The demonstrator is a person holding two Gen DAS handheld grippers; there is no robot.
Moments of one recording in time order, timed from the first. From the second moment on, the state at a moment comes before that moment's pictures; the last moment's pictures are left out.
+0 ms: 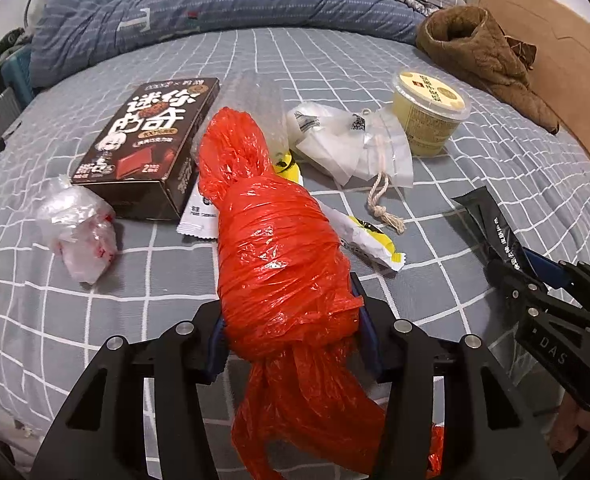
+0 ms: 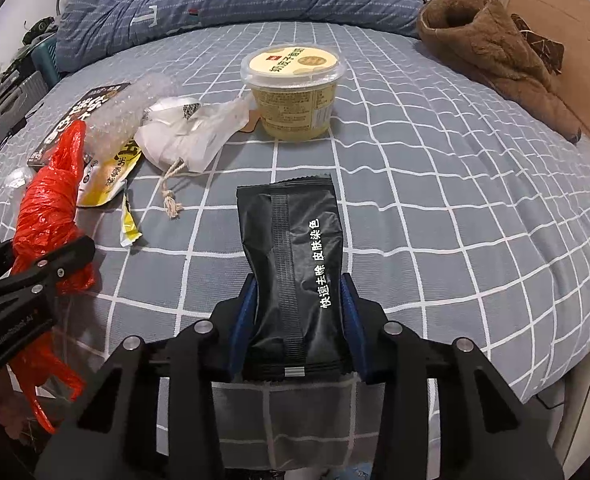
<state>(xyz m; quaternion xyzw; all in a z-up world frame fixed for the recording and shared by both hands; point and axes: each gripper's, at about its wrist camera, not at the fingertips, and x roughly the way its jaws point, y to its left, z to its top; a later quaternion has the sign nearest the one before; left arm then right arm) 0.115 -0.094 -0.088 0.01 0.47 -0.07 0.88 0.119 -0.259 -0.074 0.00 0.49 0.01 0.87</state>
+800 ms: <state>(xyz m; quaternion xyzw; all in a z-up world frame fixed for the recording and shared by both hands) 0.076 -0.064 -0.048 0.00 0.44 -0.07 0.89 0.095 -0.234 -0.028 -0.02 0.46 0.02 0.89</state>
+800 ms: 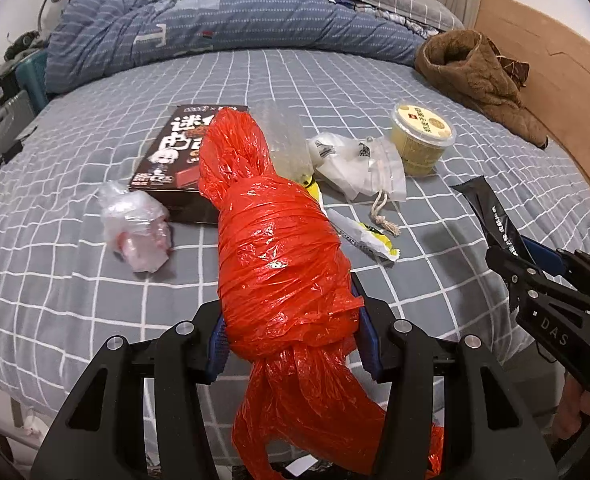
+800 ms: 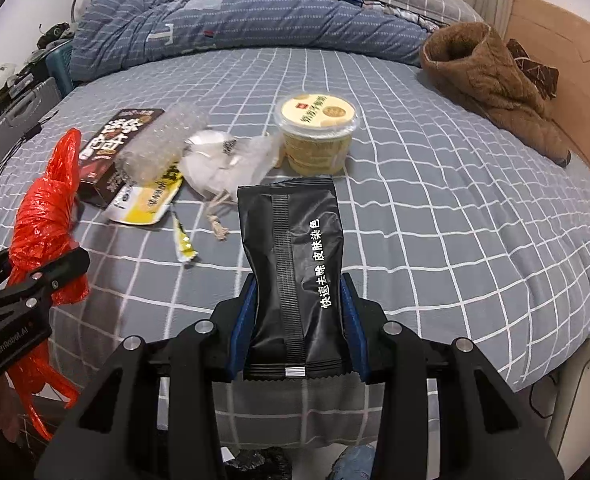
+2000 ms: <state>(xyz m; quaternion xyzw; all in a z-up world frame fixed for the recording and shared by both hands) -0.018 -0.038 -0.026 -0.03 0.42 -0.06 0.90 0.012 -0.200 0.009 -0.02 0.42 0.04 0.91</state>
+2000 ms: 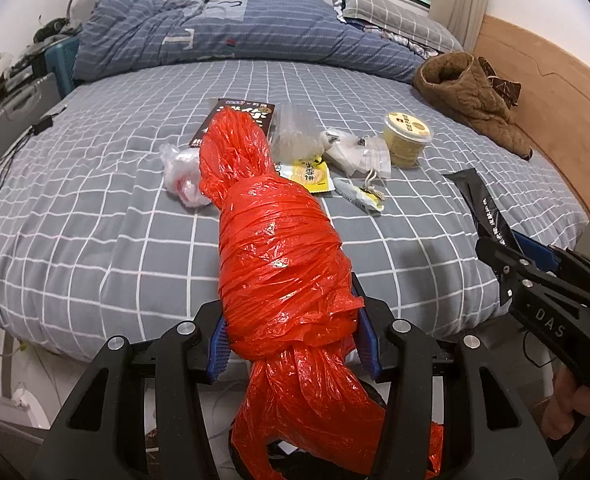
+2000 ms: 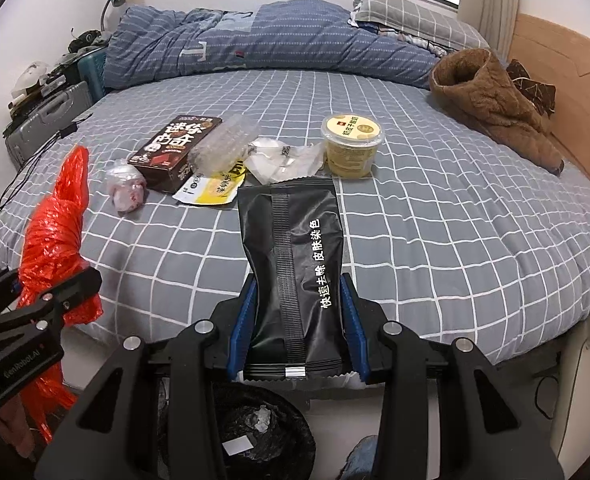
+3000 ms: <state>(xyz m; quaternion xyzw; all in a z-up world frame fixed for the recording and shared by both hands) -0.097 -0.041 -0.022 -0.03 0.42 -0.05 0.90 -0.066 -0.192 0.014 -0.01 0.42 0.06 0.90</state>
